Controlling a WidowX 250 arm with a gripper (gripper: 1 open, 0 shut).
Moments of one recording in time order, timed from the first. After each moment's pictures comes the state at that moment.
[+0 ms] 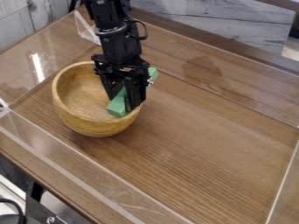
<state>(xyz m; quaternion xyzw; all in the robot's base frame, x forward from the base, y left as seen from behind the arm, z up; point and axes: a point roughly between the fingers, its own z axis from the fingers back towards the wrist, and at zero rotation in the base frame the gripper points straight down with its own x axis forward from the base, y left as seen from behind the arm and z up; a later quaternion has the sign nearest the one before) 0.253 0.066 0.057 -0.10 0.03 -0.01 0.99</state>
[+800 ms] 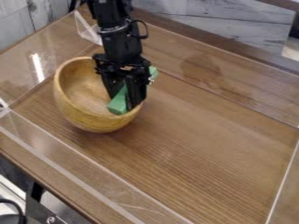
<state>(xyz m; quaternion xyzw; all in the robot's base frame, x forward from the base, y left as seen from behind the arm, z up) 0.258 0.067 0.056 -0.11 0.04 -0.01 0.99</state>
